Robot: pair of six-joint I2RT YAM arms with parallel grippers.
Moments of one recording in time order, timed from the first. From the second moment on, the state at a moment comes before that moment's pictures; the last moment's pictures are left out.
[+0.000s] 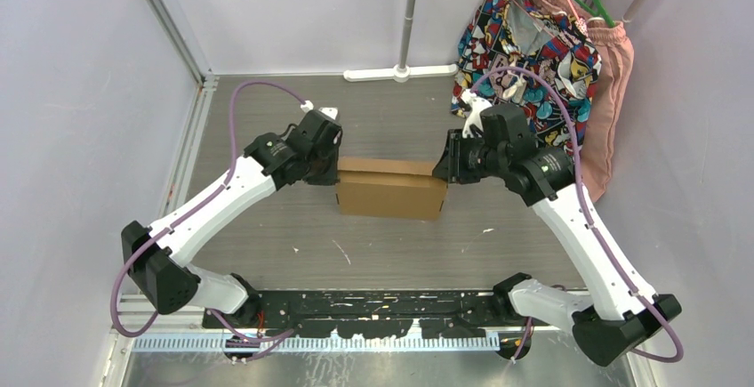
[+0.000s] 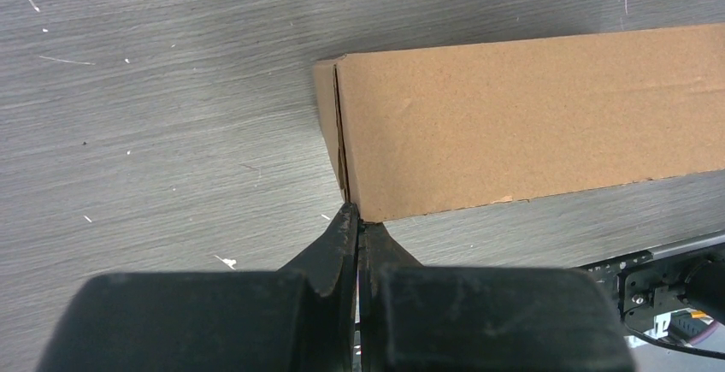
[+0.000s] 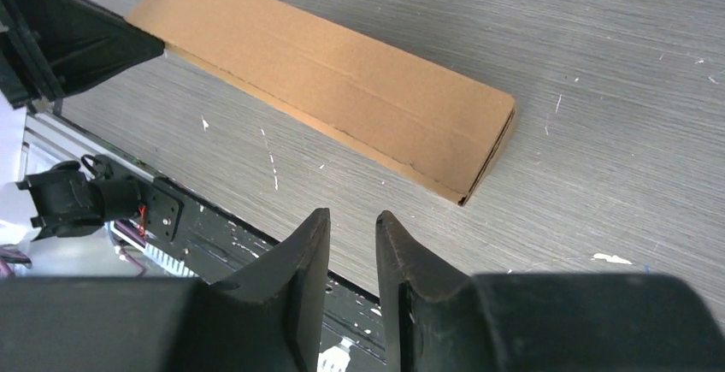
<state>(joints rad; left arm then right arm) -0.73 1.40 1.37 -0.92 -0.18 -0.55 0.45 1.07 1.30 -0.94 -0.22 0.35</state>
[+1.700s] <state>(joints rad) -0.72 1.44 1.57 -0.88 -0.16 -0.45 0.41 1.25 1.32 -0.80 -0.18 0.39</state>
